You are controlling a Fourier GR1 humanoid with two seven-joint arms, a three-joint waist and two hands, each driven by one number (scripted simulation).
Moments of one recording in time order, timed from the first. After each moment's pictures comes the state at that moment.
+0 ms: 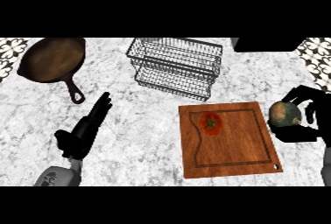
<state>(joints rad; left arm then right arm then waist) -0.11 0.24 -0.21 -1.35 0.17 0.02 -0.11 -0.14 -0.41 -0.03 -1.74 0.61 0.04 0.43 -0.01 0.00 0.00</state>
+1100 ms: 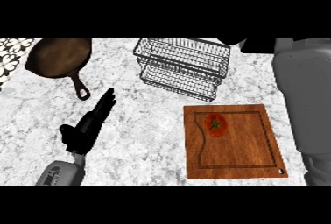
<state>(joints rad) -0.15 0.20 -0.18 -1.33 0.13 -0.03 -0.10 -1.03 -0.25 -0.02 -1.35 0.59 0.13 0.82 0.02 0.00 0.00</state>
